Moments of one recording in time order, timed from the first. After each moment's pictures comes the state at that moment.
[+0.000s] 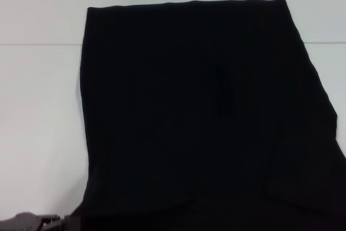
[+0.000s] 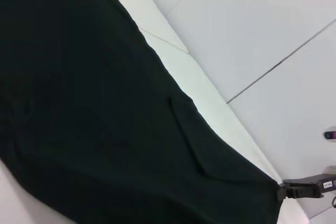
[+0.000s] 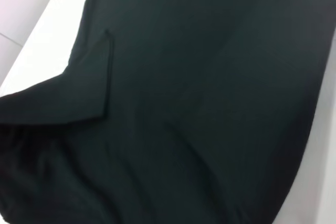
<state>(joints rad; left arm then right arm) -0.29 -2.16 0.24 0.93 2.39 2.04 -1.77 0.28 1.88 -0.35 -0.69 -2.48 -1.83 1.79</state>
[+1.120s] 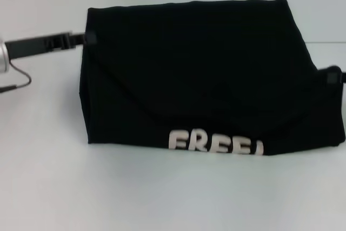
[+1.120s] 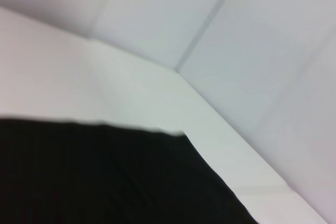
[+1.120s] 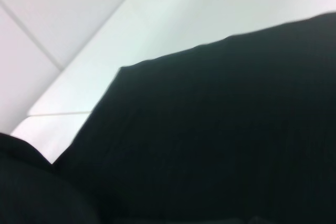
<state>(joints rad) -0.77 -1.96 0.23 0.59 2.27 1.40 -1.90 0.71 1.87 -0.24 -0.57 -2.45 -1.43 1.94</state>
